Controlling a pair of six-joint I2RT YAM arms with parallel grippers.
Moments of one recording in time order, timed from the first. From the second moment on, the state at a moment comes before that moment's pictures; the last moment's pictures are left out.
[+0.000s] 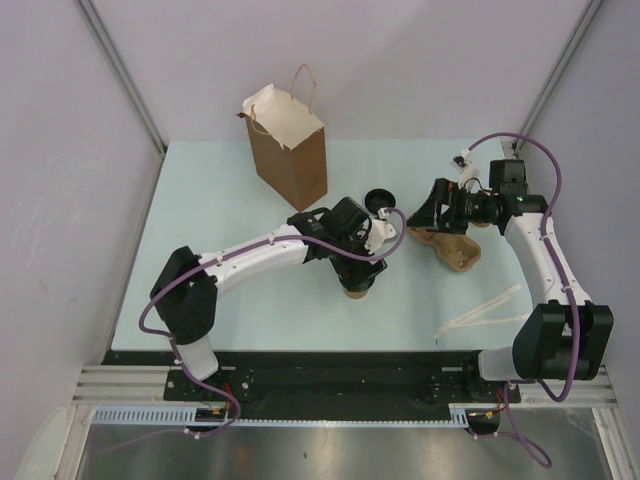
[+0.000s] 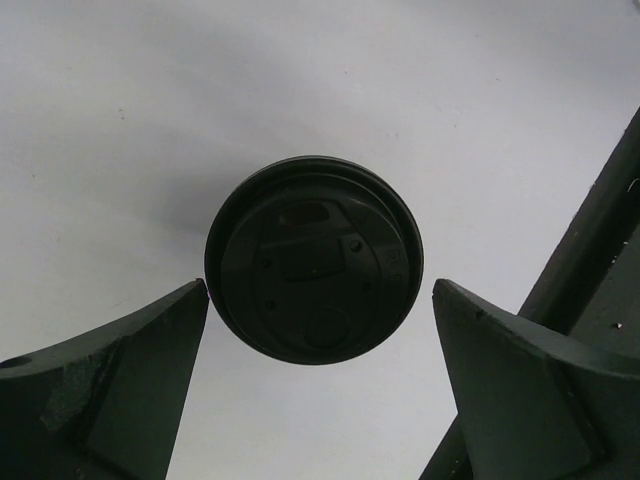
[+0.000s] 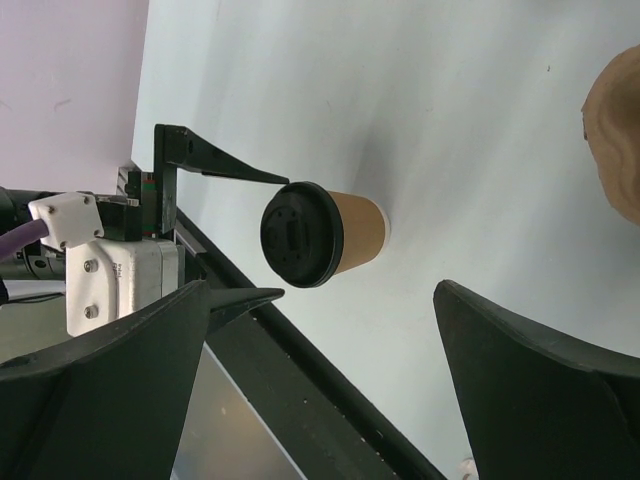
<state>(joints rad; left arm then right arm) -0.90 1.75 1.41 -0.63 0.20 0.20 -0.03 1.38 1.21 -0.72 -0.87 0.14</state>
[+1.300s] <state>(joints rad) -0.42 1.49 1.31 -0.72 0.16 0.27 -0.04 1.38 1.21 -0.71 -0.87 0.14</state>
